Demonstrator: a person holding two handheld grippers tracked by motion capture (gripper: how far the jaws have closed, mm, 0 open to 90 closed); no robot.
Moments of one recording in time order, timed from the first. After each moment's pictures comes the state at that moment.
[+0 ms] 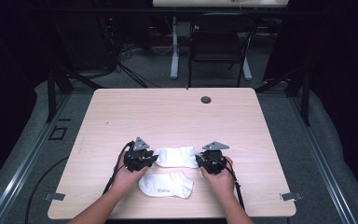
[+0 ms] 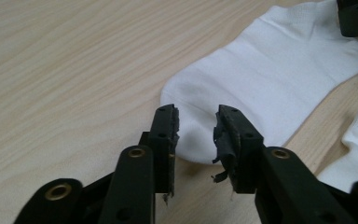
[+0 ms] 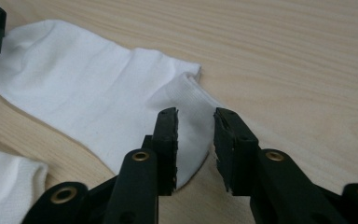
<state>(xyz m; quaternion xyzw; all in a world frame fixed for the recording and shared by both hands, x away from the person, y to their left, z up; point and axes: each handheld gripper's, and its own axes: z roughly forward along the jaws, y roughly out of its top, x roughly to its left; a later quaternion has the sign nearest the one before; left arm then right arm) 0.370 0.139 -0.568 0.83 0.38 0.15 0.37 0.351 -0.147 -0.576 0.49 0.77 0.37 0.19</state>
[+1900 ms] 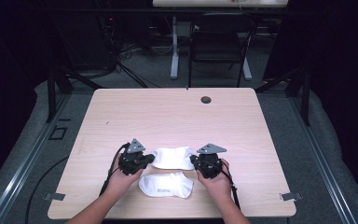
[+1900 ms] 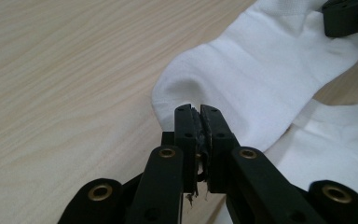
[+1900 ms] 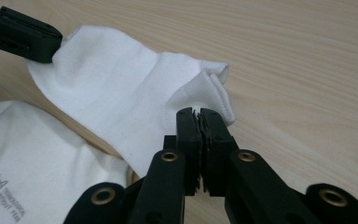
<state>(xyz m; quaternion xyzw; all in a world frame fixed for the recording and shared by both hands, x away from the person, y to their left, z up) 0.345 0.153 -0.546 0.83 0.36 0.13 0.39 0.325 -0.129 -0.549 0.45 0.78 0.40 0.17</state>
